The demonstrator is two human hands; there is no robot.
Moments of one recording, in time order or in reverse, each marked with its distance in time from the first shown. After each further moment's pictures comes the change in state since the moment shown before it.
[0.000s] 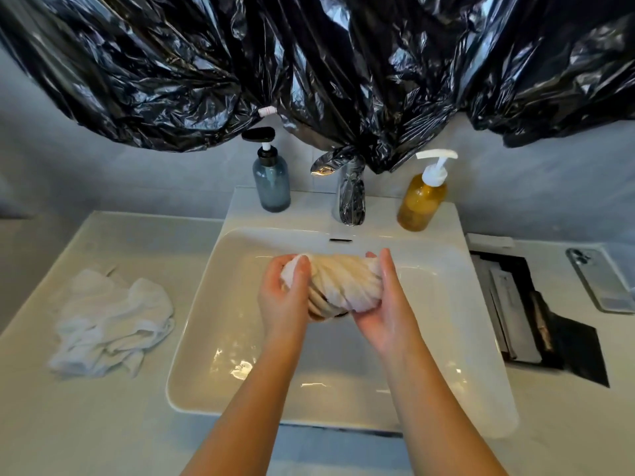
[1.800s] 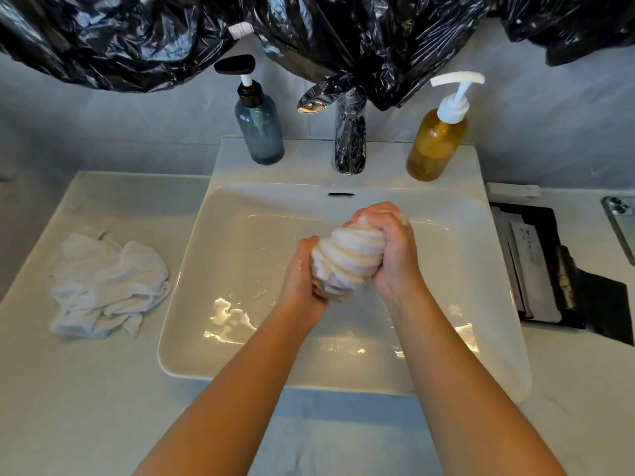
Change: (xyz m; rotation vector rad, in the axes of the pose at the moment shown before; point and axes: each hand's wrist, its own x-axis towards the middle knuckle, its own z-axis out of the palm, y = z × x) left_hand -0.006 -0.027 0.019 -0.318 -0.347 -0.749; right_hand 0.034 -0.006 -0.014 -0.269 -0.129 -0.332
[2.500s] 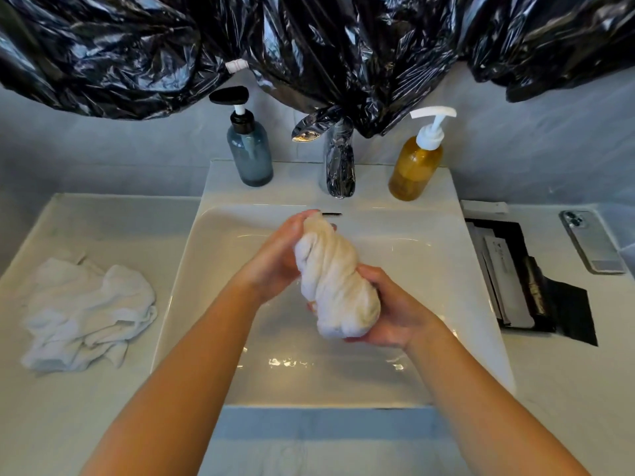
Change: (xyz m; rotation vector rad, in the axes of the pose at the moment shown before) left_hand 0.027 0.062 -0.030 0.228 -0.414 0.171; right_hand -0.035 -0.008 -0.024 0.052 -0.369 0.833
